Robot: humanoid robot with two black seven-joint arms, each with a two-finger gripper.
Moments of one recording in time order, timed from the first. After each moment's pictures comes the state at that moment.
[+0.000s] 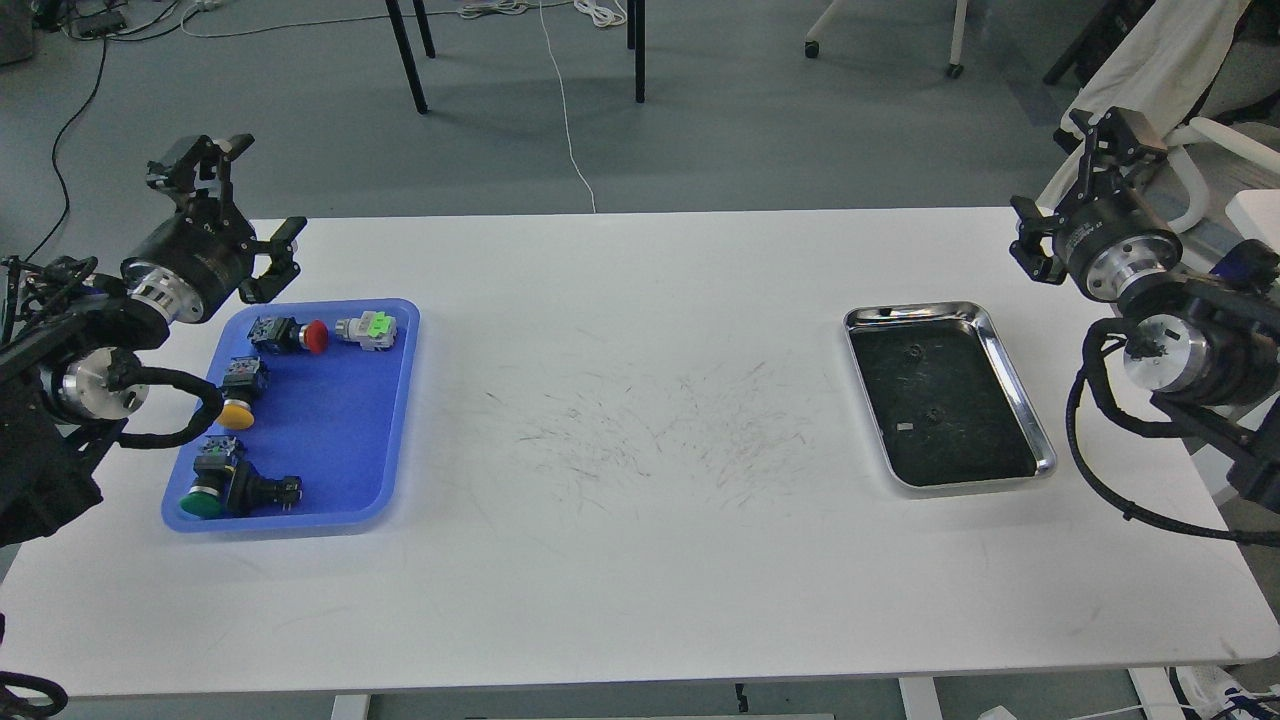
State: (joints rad) left arm -0.84 0.47 -0.45 -0.48 -0.03 -0.46 -0.32; right arm 0.97 -0.68 0.15 0.99 0.24 -0.12 0.39
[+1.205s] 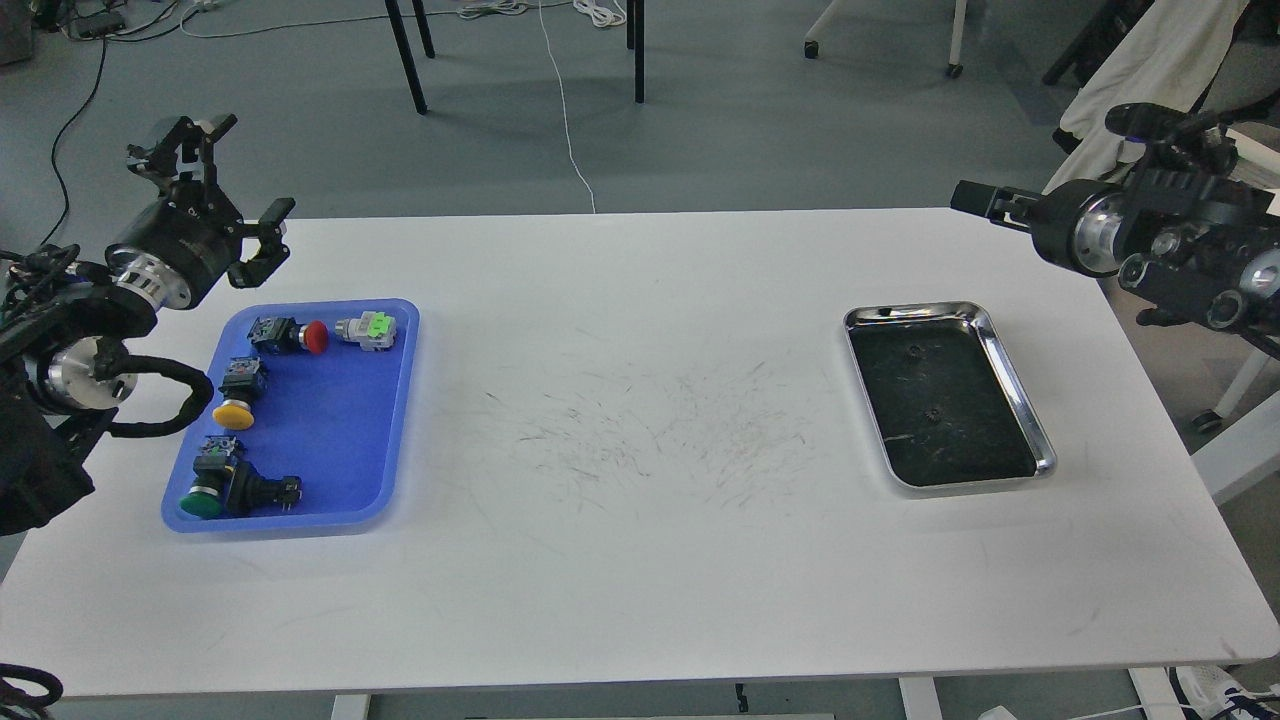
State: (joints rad) left arm -0.84 0.48 -0.48 -0.47 -0.03 -0.47 -0.33; right arm 1.35 -0.46 -0.62 0.68 -0.65 0.05 0.16
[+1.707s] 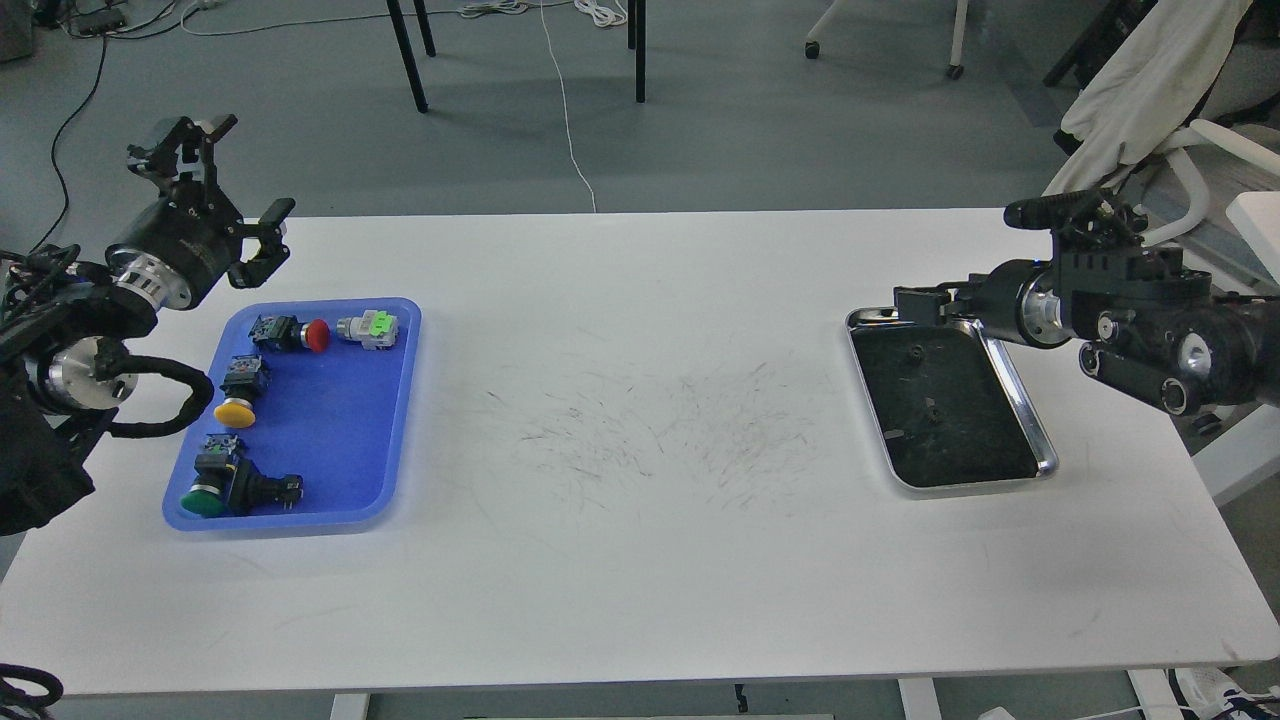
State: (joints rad) left arm -0.84 0.48 -0.47 -0.47 -0.03 -0.47 -0.33; right arm 1.23 -0.43 -0.62 0.66 -0.94 0.03 0.26
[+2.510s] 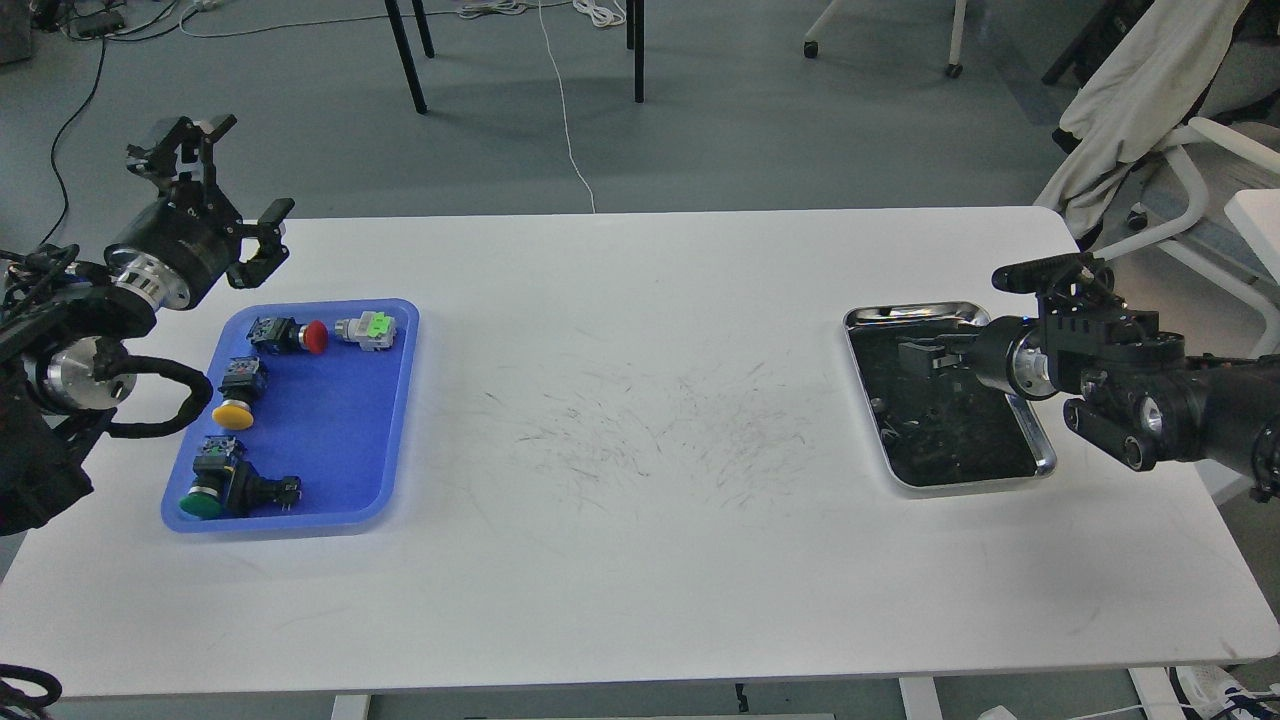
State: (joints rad) left arm -0.84 0.48 -0.47 -0.47 -0.03 -0.47 -0.33; right arm 1.08 -0.32 -0.62 0.44 -0.94 0.01 0.33
